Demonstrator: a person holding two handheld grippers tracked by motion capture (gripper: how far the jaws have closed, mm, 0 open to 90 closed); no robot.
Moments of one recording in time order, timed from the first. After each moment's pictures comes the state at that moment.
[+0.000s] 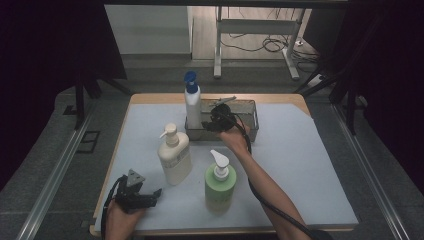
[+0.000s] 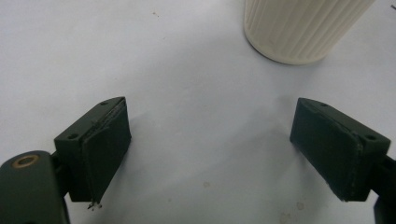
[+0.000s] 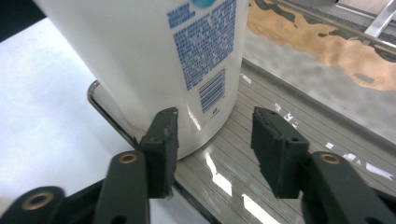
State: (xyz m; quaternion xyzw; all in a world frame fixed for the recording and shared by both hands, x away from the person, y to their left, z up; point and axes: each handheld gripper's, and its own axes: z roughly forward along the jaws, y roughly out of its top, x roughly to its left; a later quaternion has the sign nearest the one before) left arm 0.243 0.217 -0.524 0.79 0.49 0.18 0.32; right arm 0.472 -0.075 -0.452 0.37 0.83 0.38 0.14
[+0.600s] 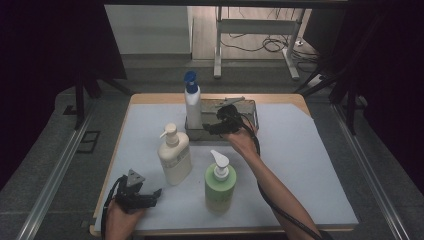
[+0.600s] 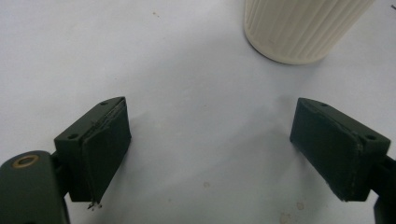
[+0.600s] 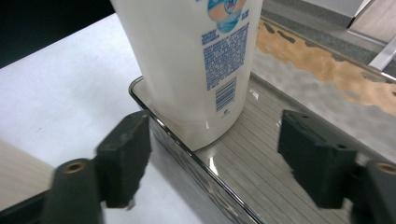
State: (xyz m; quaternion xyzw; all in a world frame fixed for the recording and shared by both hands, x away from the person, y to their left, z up) left arm 0.243 0.217 -0.524 0.79 0.49 0.18 0.32; right arm 0.453 -0.095 -0.433 0.33 0.83 0.42 0.14
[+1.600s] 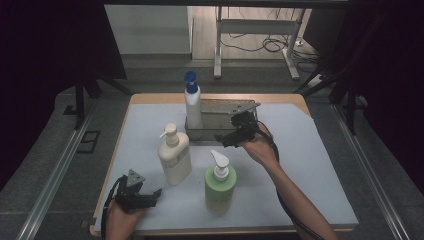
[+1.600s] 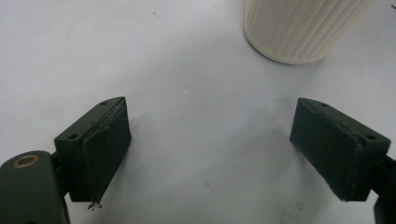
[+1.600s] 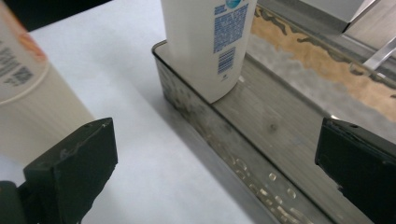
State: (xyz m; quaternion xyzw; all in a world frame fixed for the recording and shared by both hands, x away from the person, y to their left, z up) left arm 0.243 0.217 -0.524 0.79 0.49 0.18 0.32; right arm 0.411 -0.134 -0.410 0.31 0.85 0.40 0.14
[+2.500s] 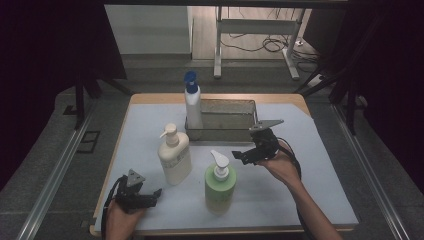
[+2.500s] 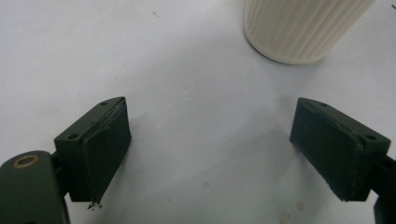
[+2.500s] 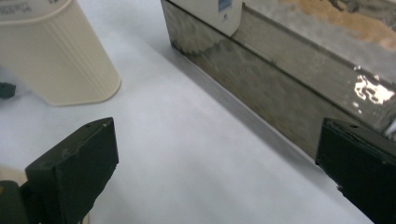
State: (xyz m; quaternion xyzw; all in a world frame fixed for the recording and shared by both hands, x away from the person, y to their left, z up) left arm 0.243 0.217 -0.524 0.79 0.49 0.18 0.32; right arm 0.365 -0.189 -0.423 0.33 0.85 0.39 0.12
